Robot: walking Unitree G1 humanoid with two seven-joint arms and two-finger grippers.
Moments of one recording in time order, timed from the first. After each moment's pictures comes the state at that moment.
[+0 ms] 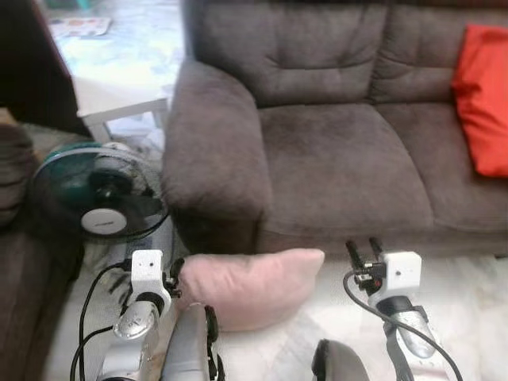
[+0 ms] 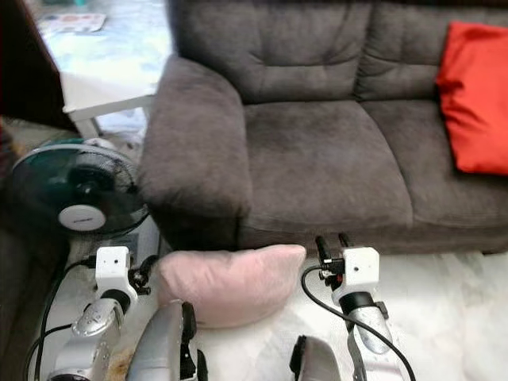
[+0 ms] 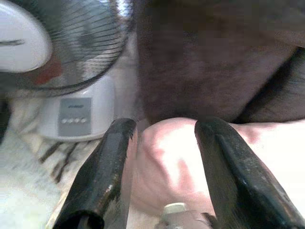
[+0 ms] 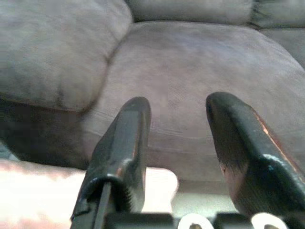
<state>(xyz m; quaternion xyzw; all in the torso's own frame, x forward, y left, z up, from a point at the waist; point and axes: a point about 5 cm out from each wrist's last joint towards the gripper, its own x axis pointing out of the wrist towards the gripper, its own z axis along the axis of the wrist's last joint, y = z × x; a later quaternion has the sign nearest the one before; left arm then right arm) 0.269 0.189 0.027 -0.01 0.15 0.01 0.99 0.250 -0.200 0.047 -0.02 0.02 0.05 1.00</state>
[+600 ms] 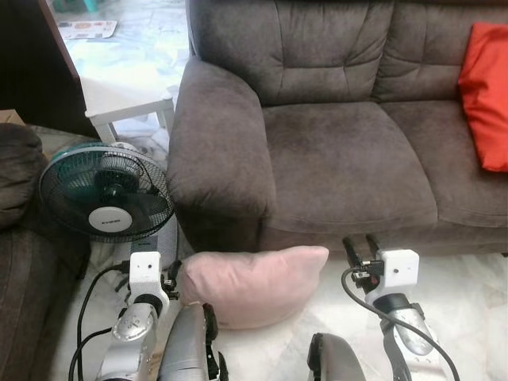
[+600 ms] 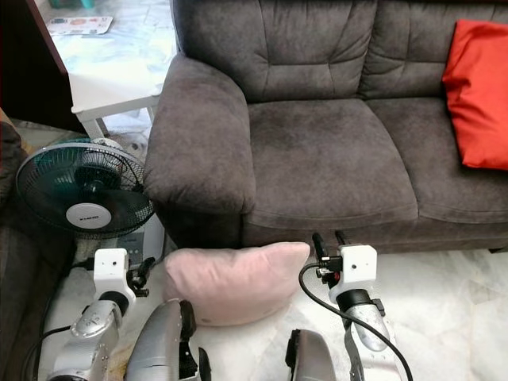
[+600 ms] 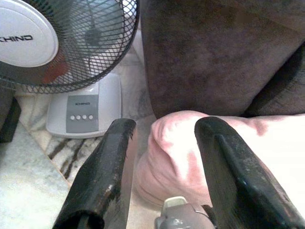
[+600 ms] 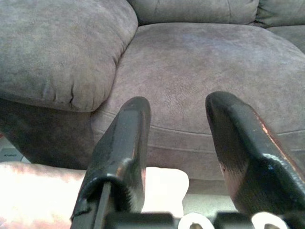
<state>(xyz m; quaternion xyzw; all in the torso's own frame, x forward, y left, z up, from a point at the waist) 0.267 0.189 0.024 -0.01 0.16 0.01 0.99 0.251 -0.198 0.047 -0.01 0.02 0.05 1.00</state>
